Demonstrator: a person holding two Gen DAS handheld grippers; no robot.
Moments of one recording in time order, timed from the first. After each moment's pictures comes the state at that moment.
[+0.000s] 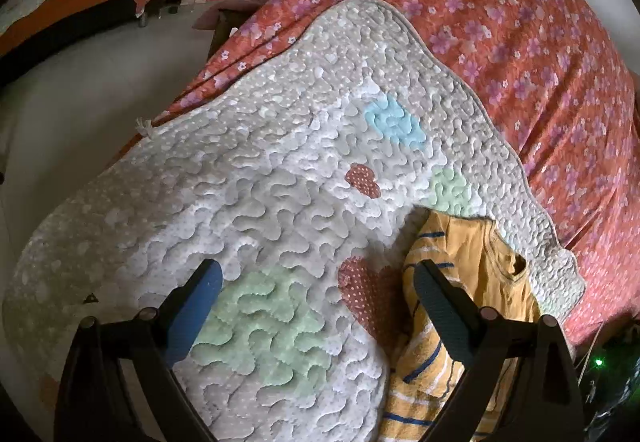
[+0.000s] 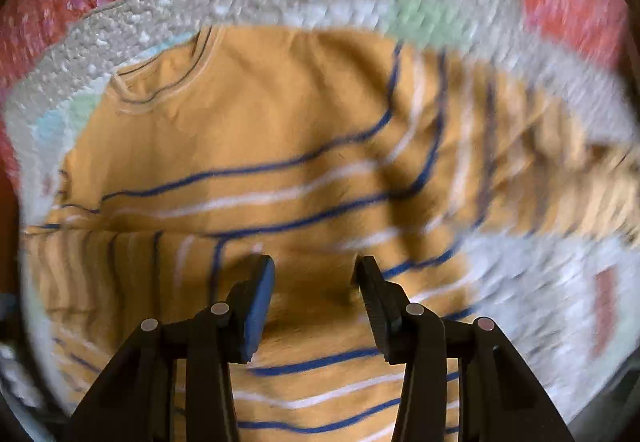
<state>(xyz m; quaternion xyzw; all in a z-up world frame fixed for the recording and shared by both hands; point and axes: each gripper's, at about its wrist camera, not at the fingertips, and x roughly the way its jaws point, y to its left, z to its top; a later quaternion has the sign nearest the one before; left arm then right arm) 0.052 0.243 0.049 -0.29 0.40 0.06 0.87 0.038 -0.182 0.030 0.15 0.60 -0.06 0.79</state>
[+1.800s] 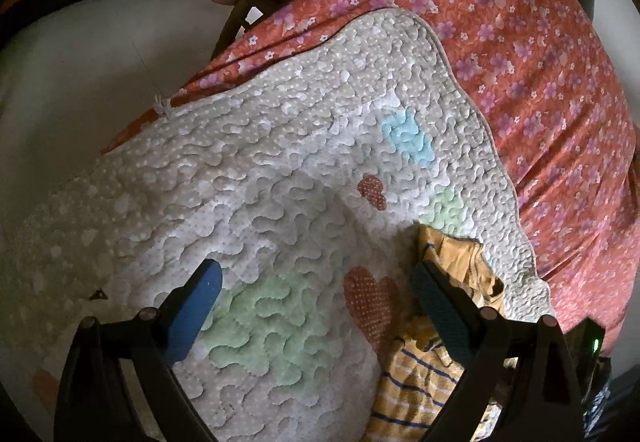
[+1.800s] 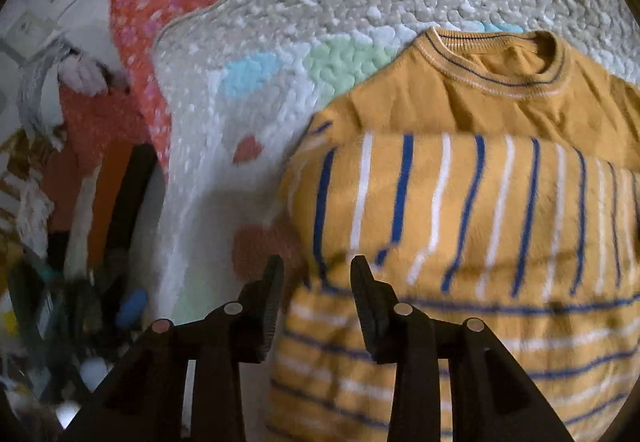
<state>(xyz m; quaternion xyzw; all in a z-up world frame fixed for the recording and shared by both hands) 0.048 0.280 0.047 -0.37 0.41 0.05 0.83 0.052 0.039 0.055 0.16 0.55 0.16 0.81</state>
